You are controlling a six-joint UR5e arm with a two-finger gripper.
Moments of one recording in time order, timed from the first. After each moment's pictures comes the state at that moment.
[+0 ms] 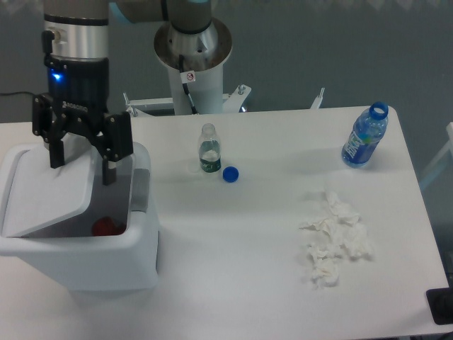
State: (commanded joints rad) arm 2.14 -1.66 -1.53 -0.85 1.43 0.51
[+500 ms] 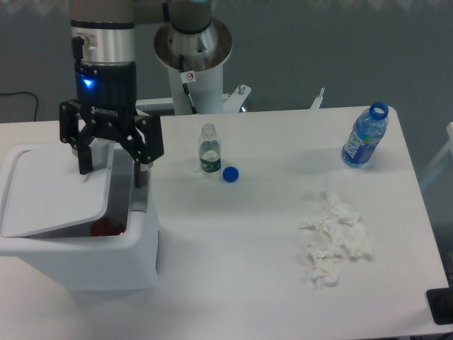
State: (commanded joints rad) arm 2.17 -1.67 -1.54 -0.85 1.43 0.51
